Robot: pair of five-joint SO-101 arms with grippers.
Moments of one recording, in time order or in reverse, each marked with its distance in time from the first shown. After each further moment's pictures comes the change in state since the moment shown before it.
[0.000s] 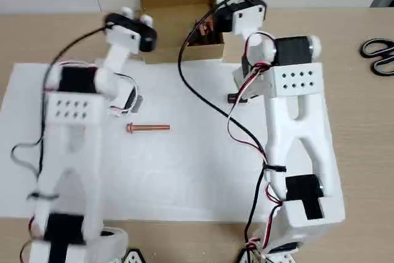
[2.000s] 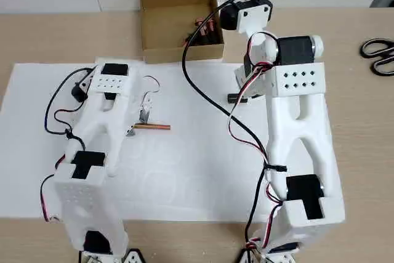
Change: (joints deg) left arm 0.4 39.7 -3.2 -9.0 76.7; right arm 0.2 0.0 0.0 0.1 -2.3
